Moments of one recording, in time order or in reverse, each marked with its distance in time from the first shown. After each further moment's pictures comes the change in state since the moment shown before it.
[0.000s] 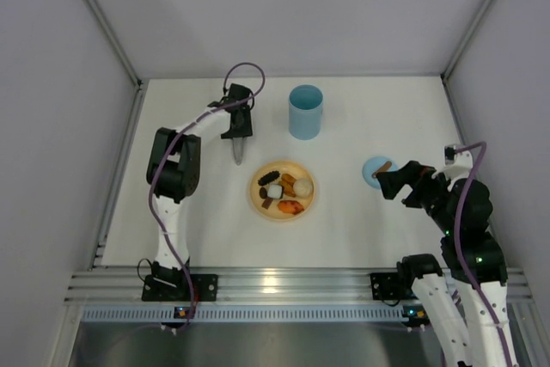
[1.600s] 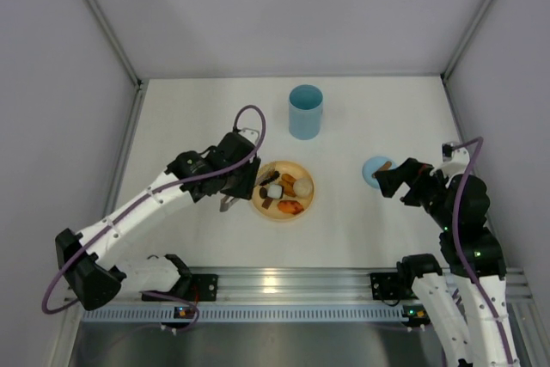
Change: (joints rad) left arm -0.458 -0.949 -0.441 -0.497 0.038 -0.042; right arm 0.000 0.033 0.000 0.004 -0.010 0.011
